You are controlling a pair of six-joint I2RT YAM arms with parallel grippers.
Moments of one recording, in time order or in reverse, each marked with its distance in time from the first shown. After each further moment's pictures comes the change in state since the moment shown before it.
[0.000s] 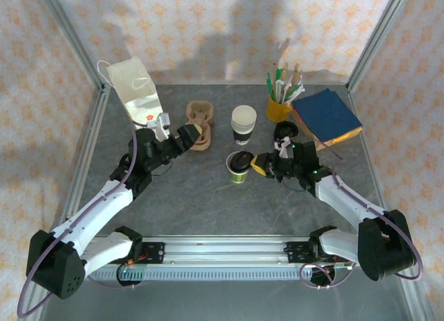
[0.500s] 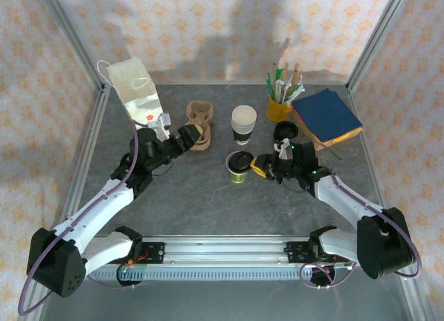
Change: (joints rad) left arm 0.000 0.014 0.000 0.000 0.002 0.000; right arm 0.000 0.013 -0.016 0.002 0.000 -0.007
